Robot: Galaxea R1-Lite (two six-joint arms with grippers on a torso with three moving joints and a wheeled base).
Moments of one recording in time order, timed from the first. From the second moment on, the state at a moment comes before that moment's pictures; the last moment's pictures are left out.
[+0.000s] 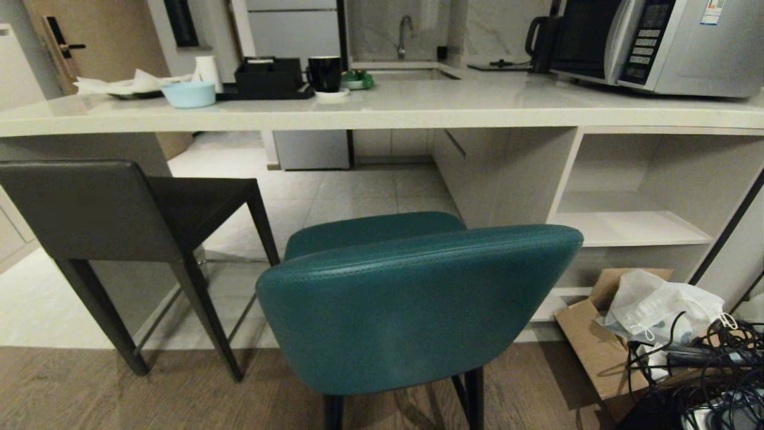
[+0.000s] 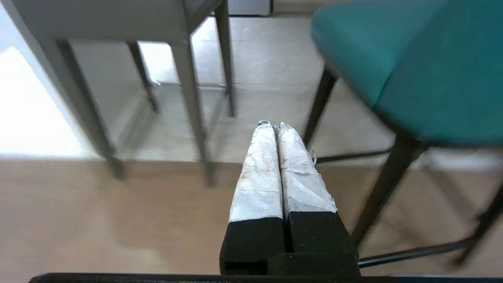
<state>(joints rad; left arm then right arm) 0.00 0.00 -0.02 0.01 0.01 0.02 0.00 0.00 0.00 0.00 0.00 0.00</state>
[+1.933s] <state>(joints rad) 0.00 0.00 -0.02 0.06 -0.02 0.07 0.00 0.00 0.00 0.00 0.00 0.00</state>
